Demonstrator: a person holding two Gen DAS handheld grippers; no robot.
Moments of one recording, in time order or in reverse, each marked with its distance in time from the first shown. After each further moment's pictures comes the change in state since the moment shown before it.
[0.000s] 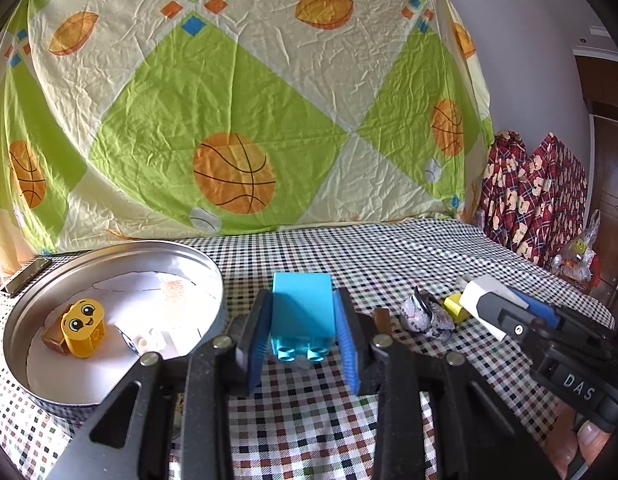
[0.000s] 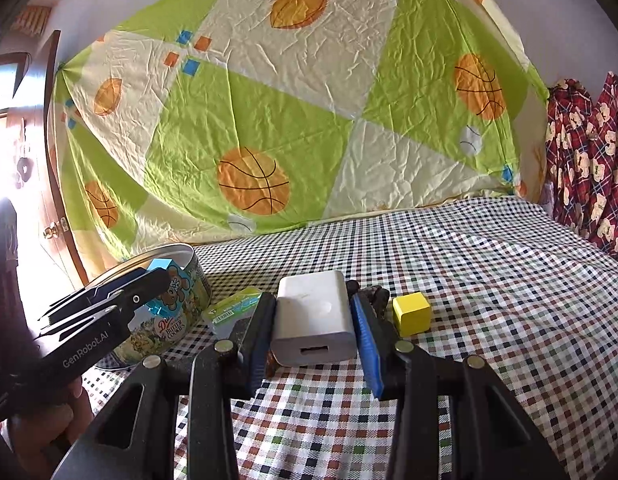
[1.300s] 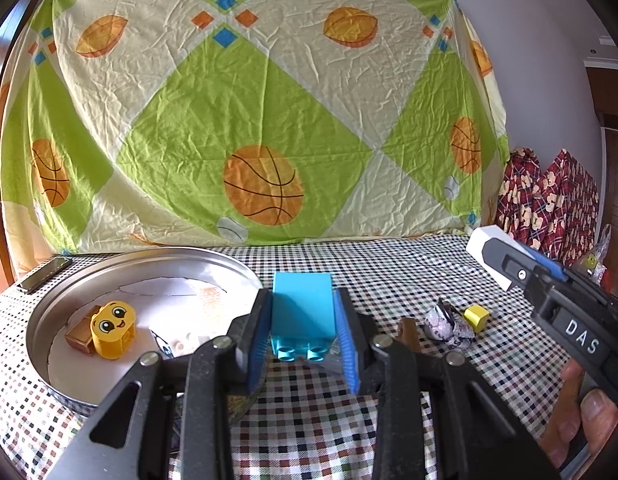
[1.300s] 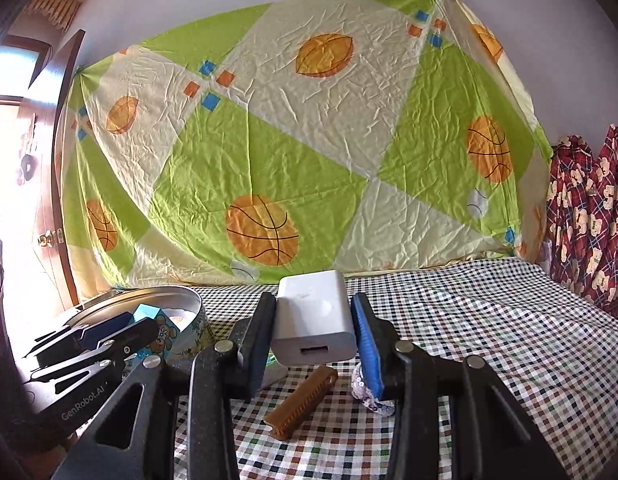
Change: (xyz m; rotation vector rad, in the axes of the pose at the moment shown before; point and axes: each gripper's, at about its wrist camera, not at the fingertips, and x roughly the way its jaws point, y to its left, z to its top) left arm -0.013 0.026 0.000 -0.036 -0.049 0.057; right arm 0.004 0.037 0.025 -0.084 -0.160 -0.025
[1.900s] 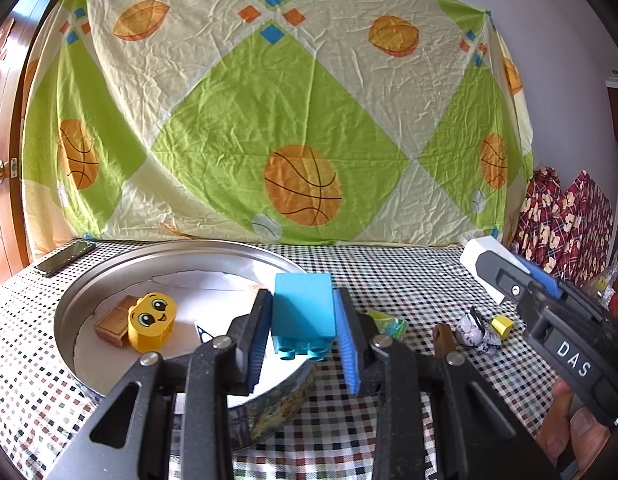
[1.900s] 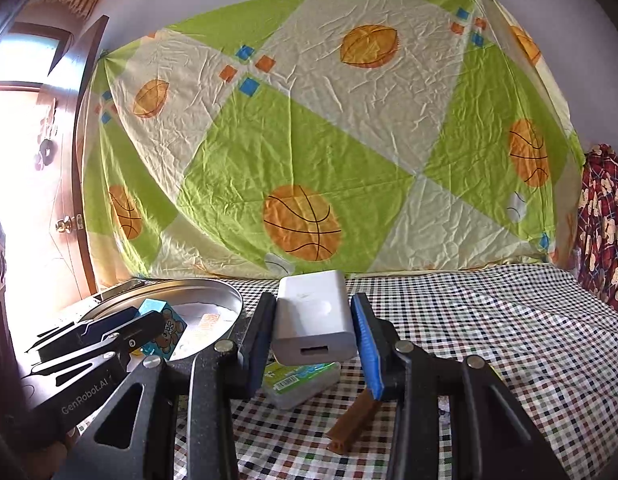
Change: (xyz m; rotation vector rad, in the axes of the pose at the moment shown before) left arm -0.005 0.043 -0.001 -0.074 -0.004 0.055; right arm 0.020 0.048 -0.002 -0.047 0.021 0.078
